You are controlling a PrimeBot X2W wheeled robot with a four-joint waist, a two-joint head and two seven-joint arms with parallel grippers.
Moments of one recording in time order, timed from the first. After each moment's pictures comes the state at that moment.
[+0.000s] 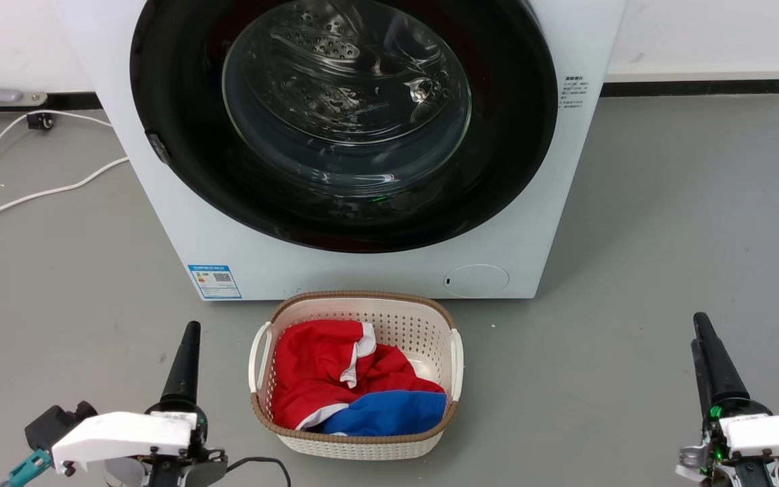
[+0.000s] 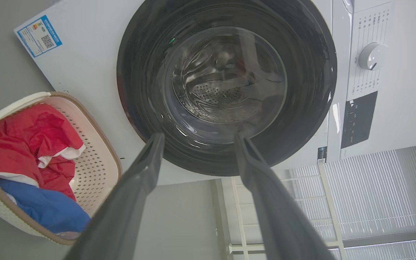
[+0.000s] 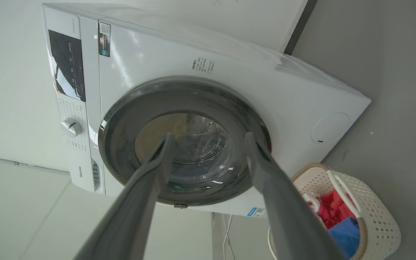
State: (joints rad) left arm -0.06 0.04 0.09 0.19 -1.33 -0.08 0.03; right arm -0.03 -0.05 -0.13 0.19 1.34 0.13 0.03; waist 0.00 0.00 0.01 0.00
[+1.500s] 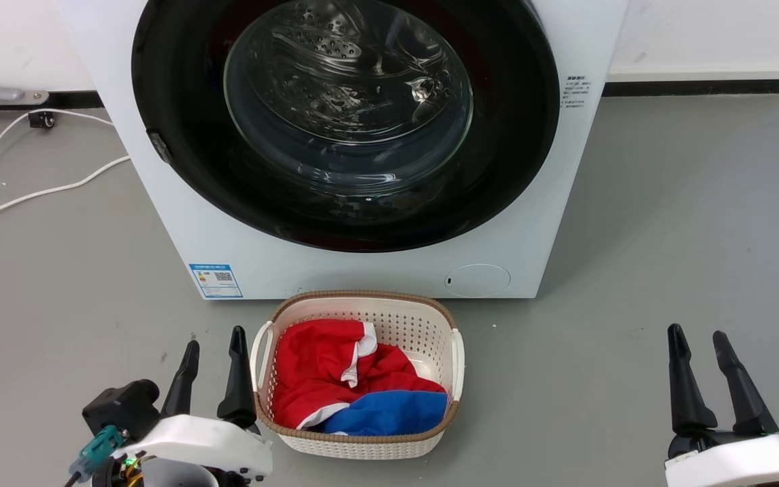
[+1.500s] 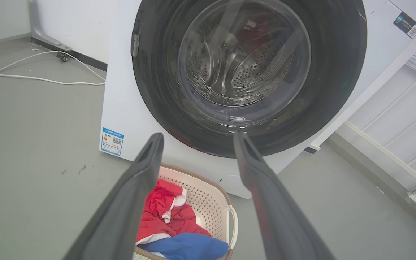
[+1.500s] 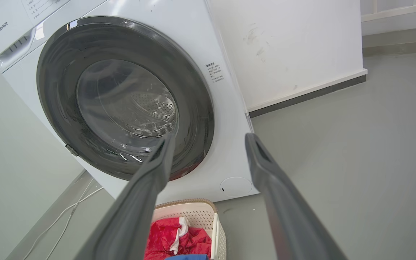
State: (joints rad) left arm 0.00 0.13 -0.14 0.05 -0.58 0.12 -0.13; right arm 0.09 -0.05 -0.07 -0.01 0.44 0.13 -0.13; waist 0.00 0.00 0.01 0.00
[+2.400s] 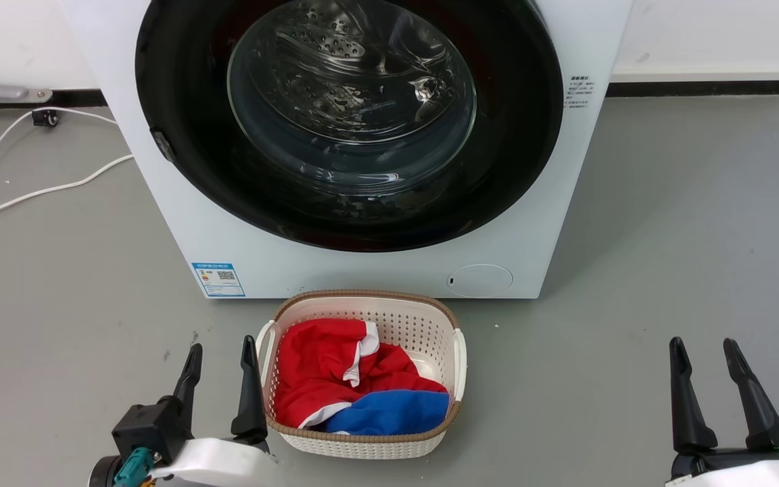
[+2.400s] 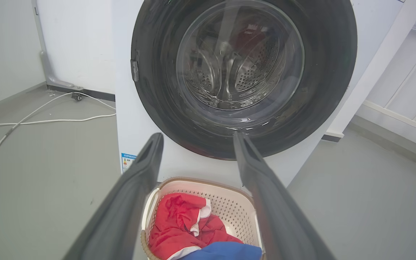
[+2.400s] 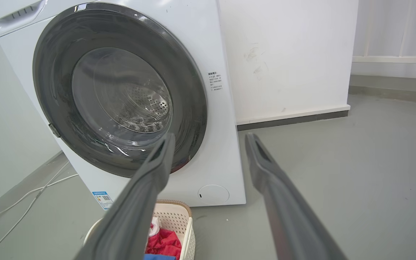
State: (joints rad) left arm 0.04 0.10 -0.14 0.04 -0.34 0.11 -0.19; right arm 0.15 -0.05 -0.07 -0.07 0.24 0.13 -0.19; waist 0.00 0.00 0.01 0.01
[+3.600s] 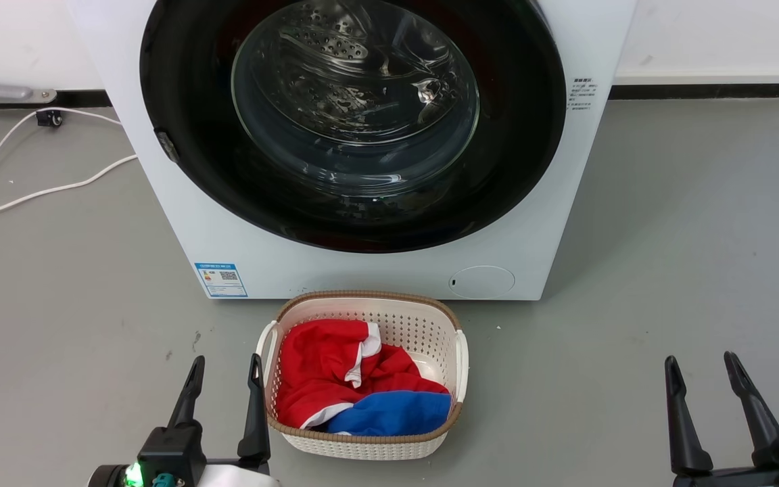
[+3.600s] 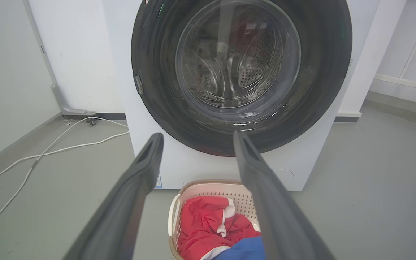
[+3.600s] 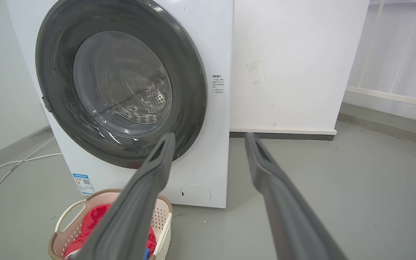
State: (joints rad) left arm 0.08 0.05 -0.09 0.06 -0.10 0.05 -0.26; right arm 0.20 -0.05 -0.07 -0.10 0.06 0.13 -0.26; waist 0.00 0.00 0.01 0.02
